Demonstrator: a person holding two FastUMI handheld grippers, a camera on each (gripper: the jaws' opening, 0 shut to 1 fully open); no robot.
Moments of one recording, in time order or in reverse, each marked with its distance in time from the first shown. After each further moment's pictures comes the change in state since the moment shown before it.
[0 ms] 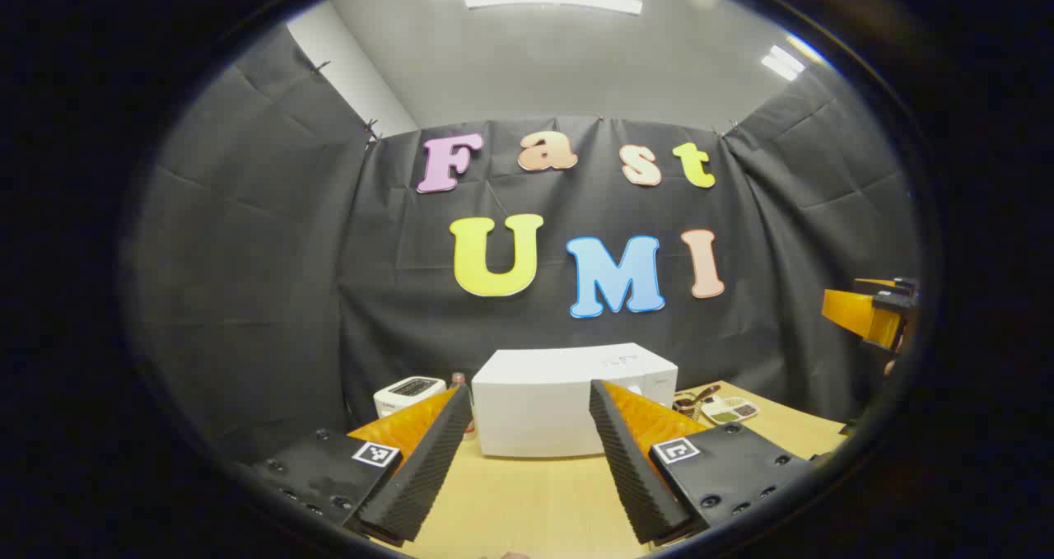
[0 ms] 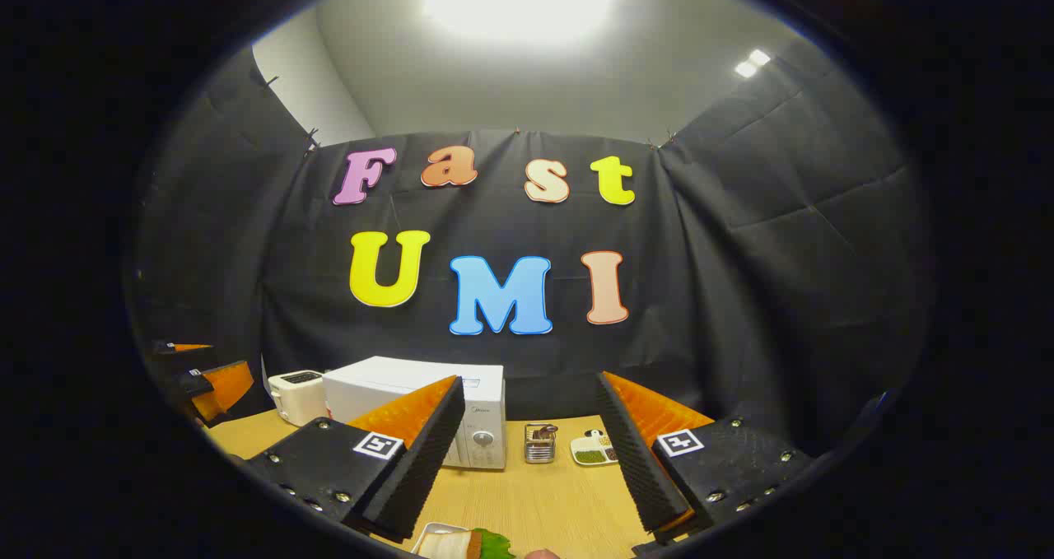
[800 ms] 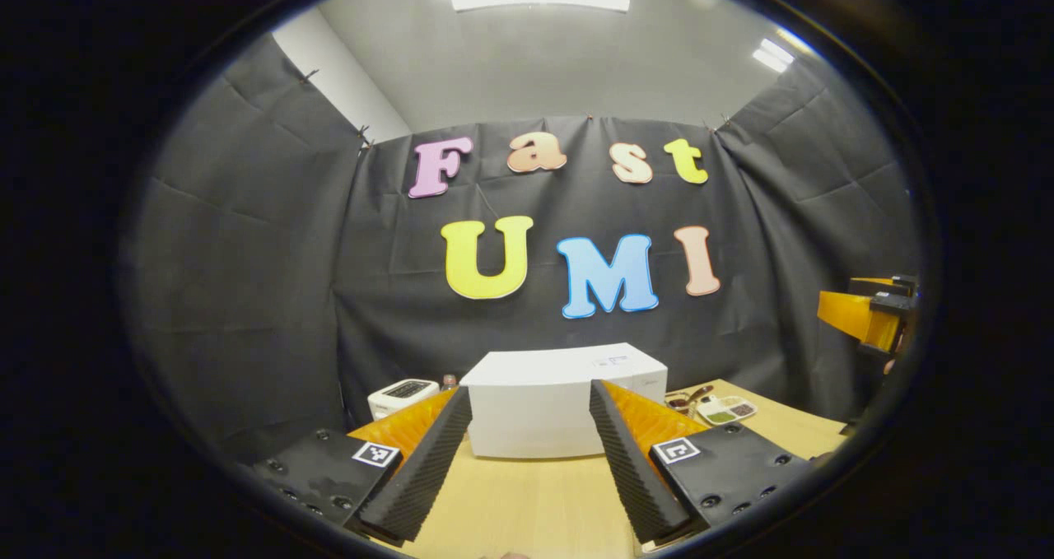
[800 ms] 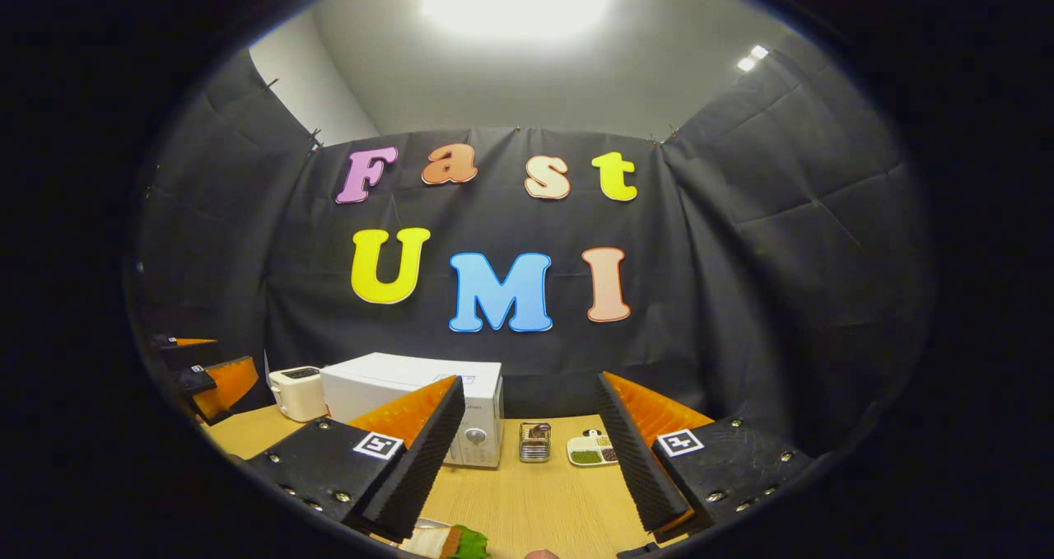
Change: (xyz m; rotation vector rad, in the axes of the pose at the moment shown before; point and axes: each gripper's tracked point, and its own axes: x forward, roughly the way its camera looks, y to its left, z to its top) left arm 0.003 -0.040 0.001 0.004 -0.006 0.004; right arm 0.008 -0.028 -0.005 0.016 0.002 0.032
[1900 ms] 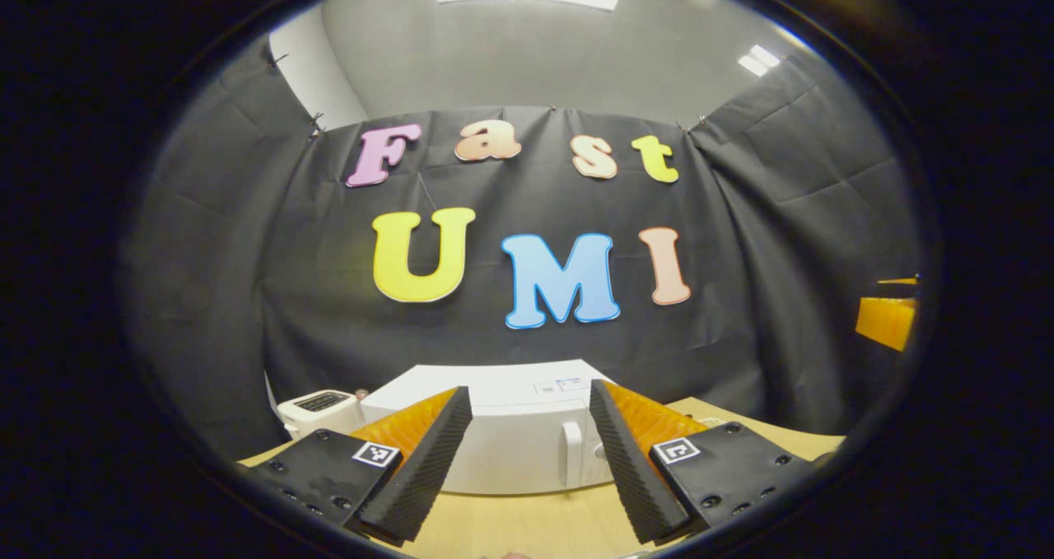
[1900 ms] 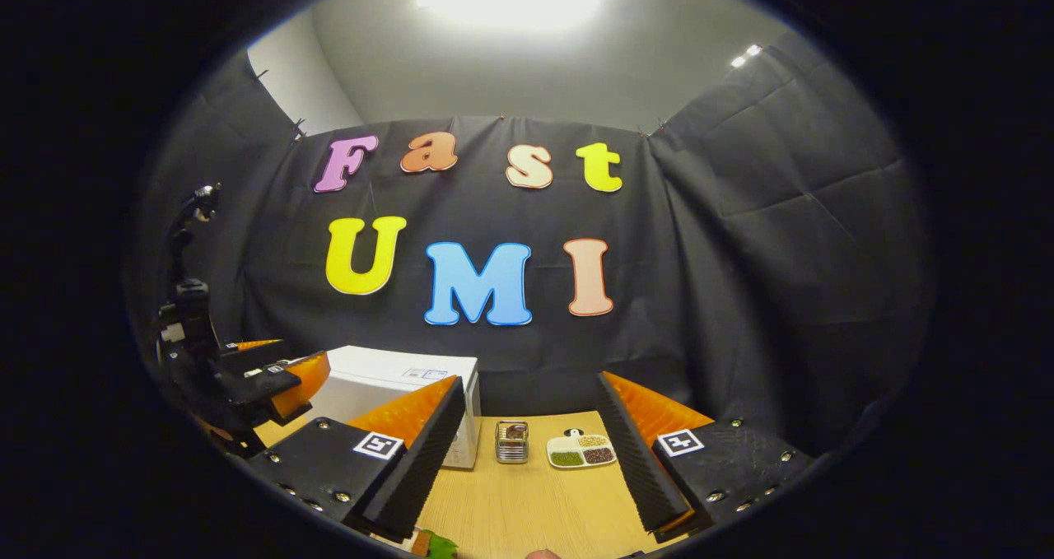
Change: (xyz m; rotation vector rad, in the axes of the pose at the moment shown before) left arm 0.161 -0.098 -0.034 -0.008 -0.025 -0.173; right arm 0.037 -0.024 -0.021 -0.022 0.031 -0.077
